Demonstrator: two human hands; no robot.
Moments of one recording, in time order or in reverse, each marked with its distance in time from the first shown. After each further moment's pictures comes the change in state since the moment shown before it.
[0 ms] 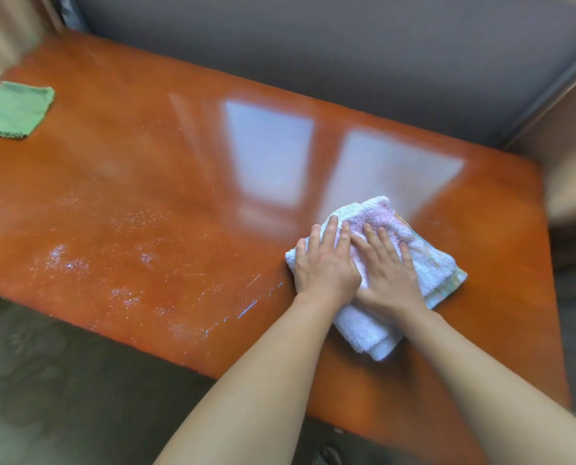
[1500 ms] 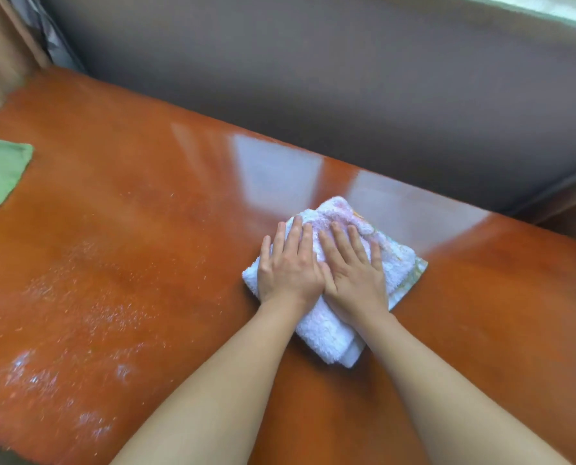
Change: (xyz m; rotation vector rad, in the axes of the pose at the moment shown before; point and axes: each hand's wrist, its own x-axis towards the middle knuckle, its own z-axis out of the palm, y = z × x) left_hand 0.143 -0.059 -0.061 0.033 0.128 -0.105; right_hand 0.179 -0.036 -0.009 -0.030 0.099 -0.031
